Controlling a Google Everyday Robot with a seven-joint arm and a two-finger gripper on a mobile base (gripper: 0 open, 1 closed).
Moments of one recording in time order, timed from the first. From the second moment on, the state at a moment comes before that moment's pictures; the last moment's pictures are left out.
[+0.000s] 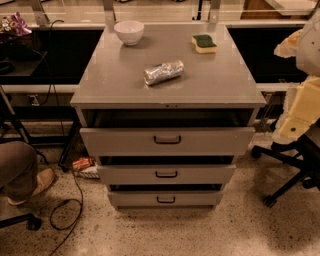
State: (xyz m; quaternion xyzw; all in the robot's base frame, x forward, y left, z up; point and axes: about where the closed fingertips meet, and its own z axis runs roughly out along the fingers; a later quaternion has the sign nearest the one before) arm 0.437 -0.209 1.001 -0.60 0.77 -0.06 0.19
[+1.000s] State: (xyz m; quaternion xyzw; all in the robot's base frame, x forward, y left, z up) arm 0.399 -0.177 0.947 -0.61 0.77 -0.02 0.19
